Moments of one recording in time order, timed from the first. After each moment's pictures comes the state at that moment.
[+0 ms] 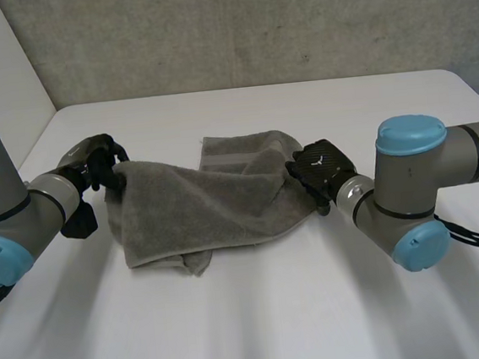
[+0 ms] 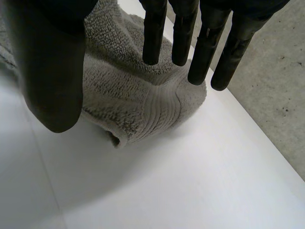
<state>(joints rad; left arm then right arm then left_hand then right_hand) 4.53 -2.10 -1.37 3.17 -1.39 2.87 2.03 -0.75 1.16 -0.10 1.38 2.56 1.58 1.60 1.59 1.58 1.61 0.45 0.46 0.45 0.45 0.28</state>
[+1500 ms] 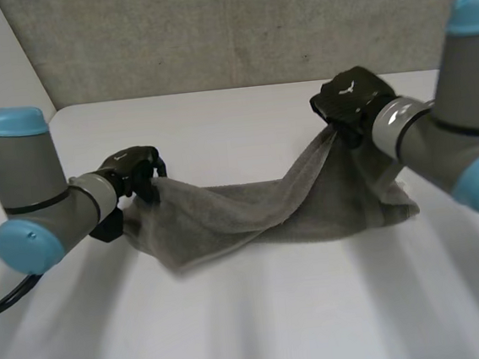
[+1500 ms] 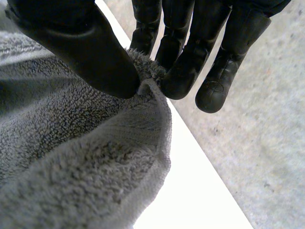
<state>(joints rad) 4.42 -2.25 -1.17 3.01 -1.37 3.08 1.99 -1.02 1.03 0.24 1.40 2.52 1.58 1.60 1.59 1.58 1.61 1.33 1.30 1.35 1.34 1.16</state>
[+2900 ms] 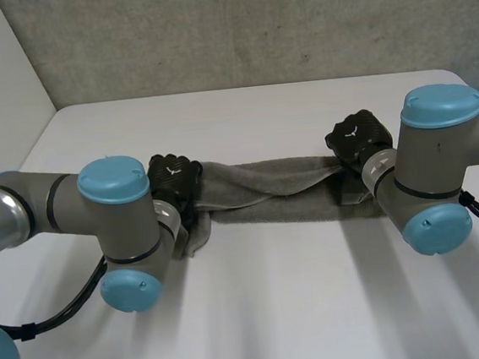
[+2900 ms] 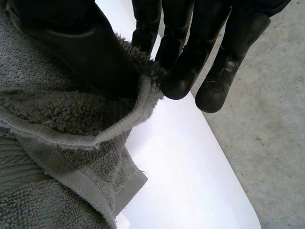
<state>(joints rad) 4.16 -2.34 -1.25 3.36 -1.71 3.53 2.00 -0.87 1.18 -0.07 1.58 2.40 0.84 0.84 0.83 0.84 0.83 1.33 1.30 1.35 1.34 1.16</state>
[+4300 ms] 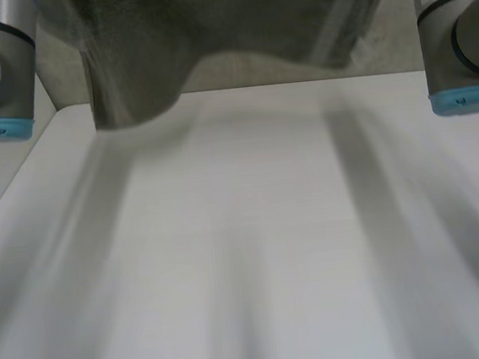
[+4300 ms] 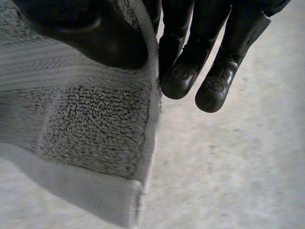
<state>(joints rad) 4.42 -2.02 -0.93 3.65 -1.45 3.34 1.94 -1.07 0.92 -0.46 1.58 2.16 1.47 1.49 1.55 1.52 1.52 1.34 1.33 1.35 1.34 1.22</state>
